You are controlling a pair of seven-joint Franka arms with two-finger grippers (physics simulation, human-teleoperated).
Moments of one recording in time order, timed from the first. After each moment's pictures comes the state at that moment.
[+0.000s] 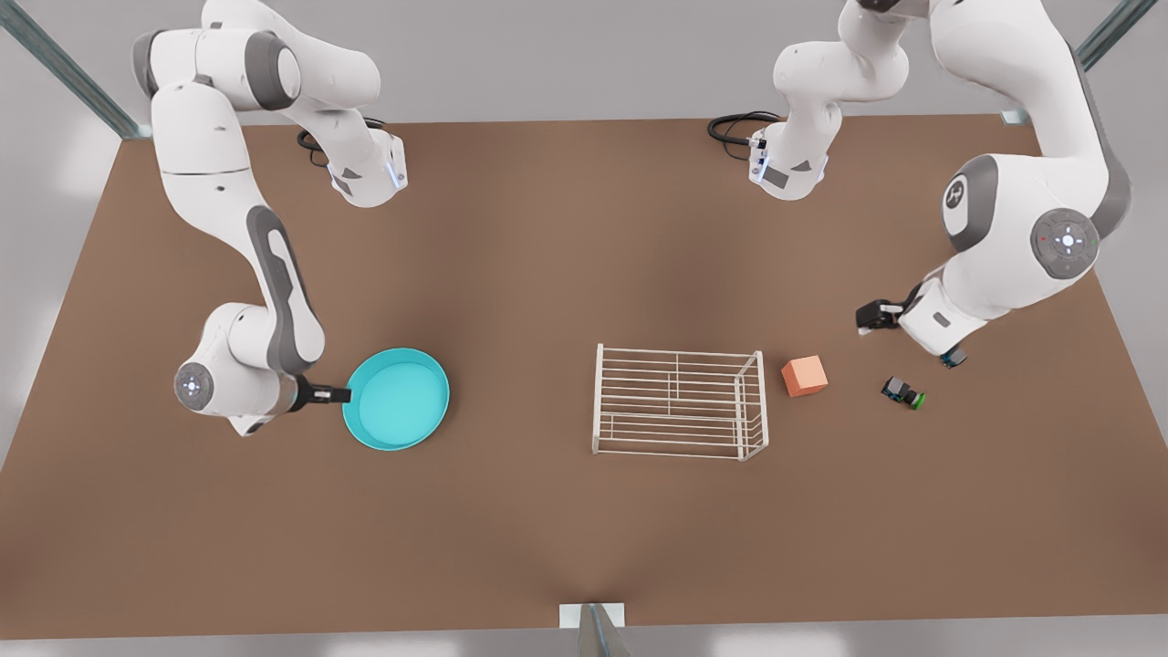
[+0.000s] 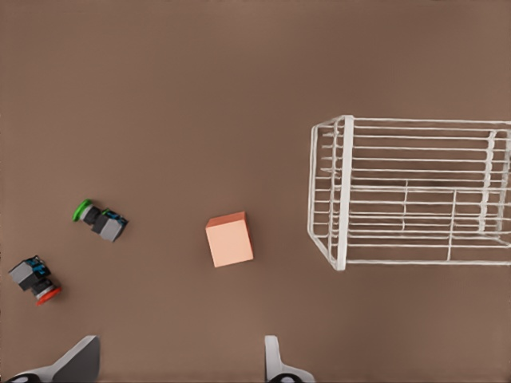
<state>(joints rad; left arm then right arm) -0.05 0.15 -0.03 -1.59 -0.02 1.61 -0.03 0.03 0.52 -0.07 -1.88 0.26 2.14 -0.08</state>
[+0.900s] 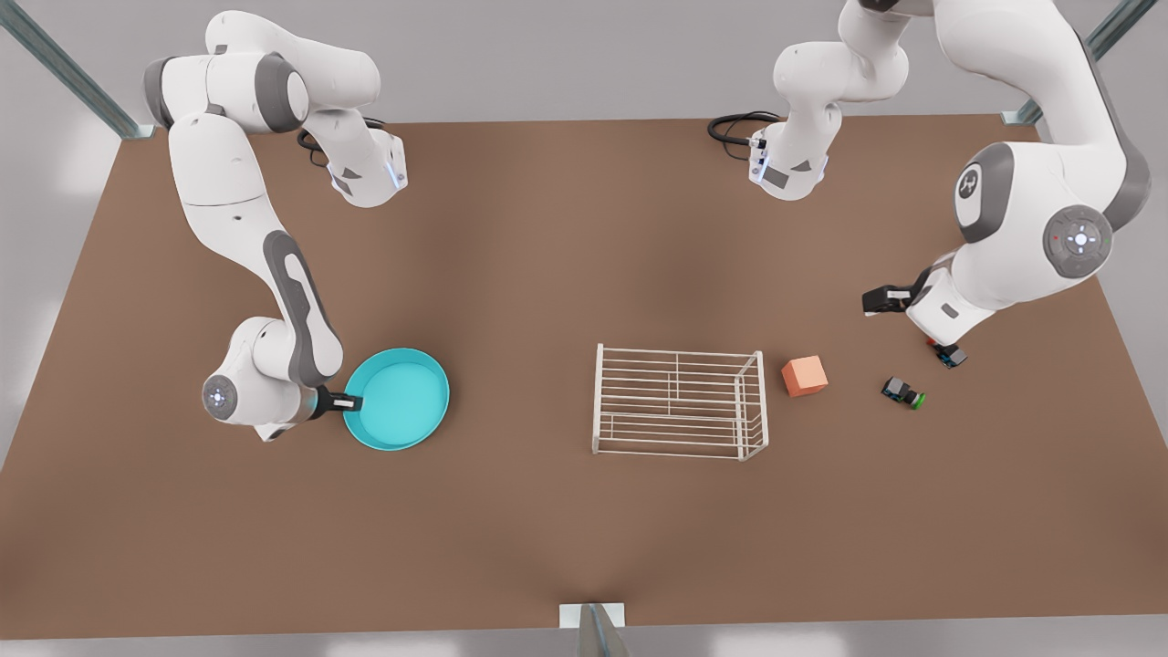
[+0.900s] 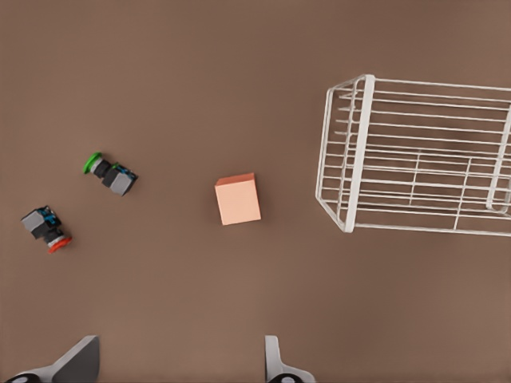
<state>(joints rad) -0.04 0.15 -0.03 -1.56 -0.02 1.49 -0.07 0.04 0.61 -0.06 -1.86 0.33 2.19 -0.07</state>
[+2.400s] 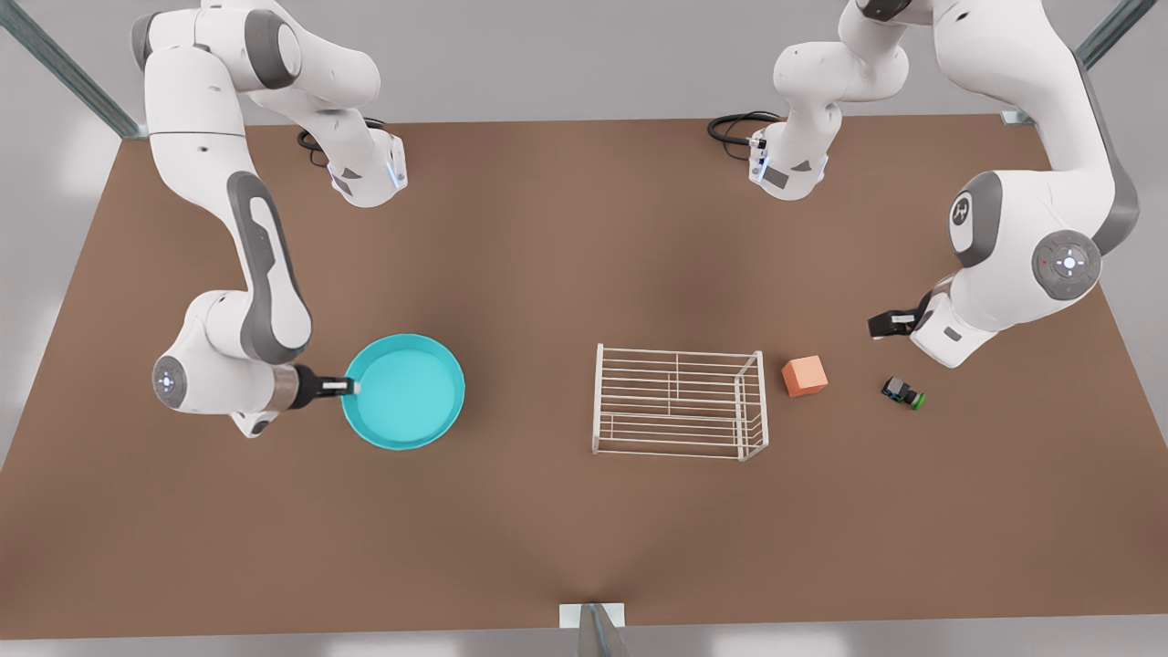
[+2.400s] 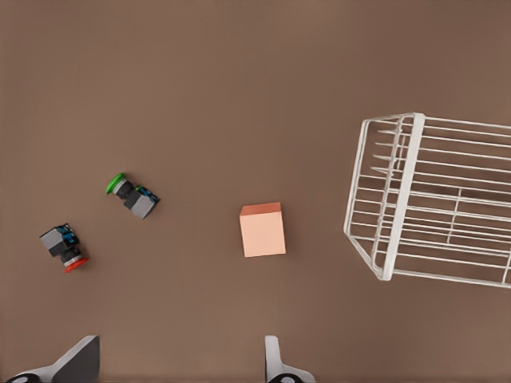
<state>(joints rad) -0.03 0.19 -0.02 -1.59 0.03 1.60 -0.10 0.04 0.43 -0.01 -1.75 0.42 1.89 -0.15</state>
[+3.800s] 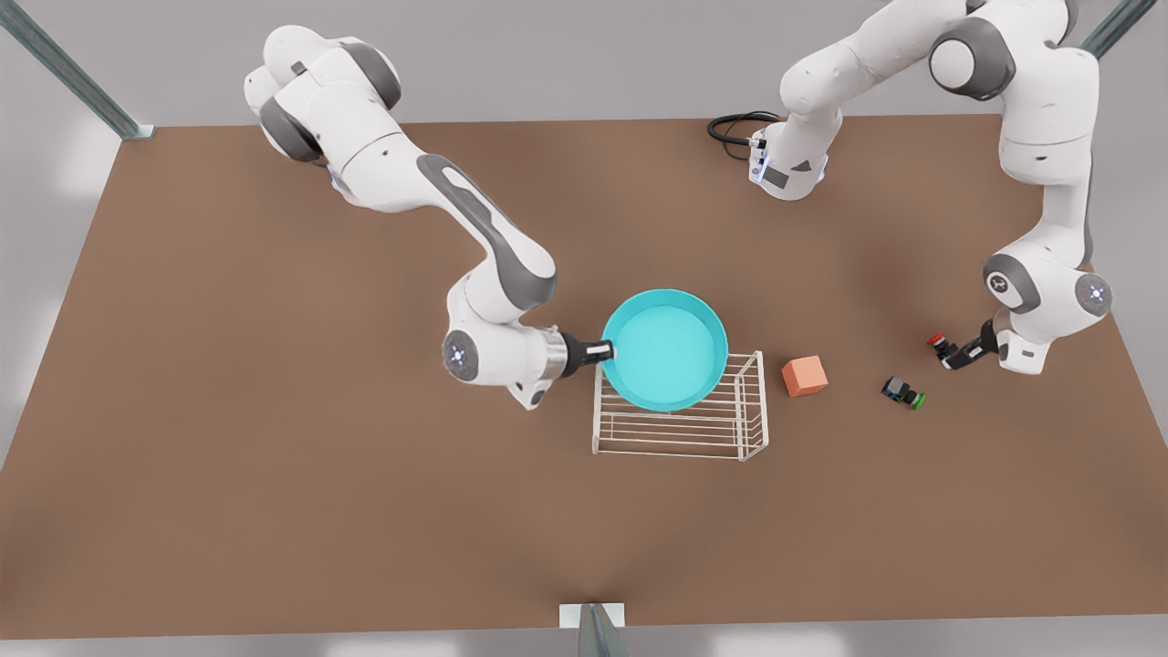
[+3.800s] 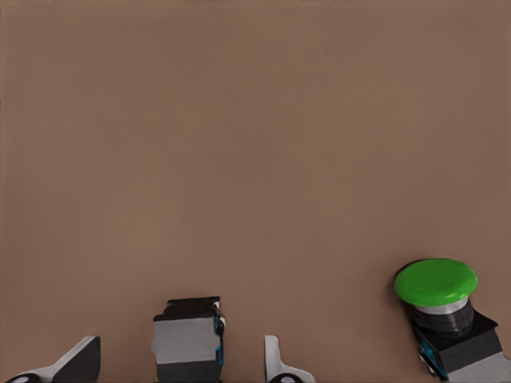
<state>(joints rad) 0.51 0.49 0.01 -2.07 -0.01 2.50 -0.01 0.50 0.75 0.19 -1.28 0.73 2.12 0.25</state>
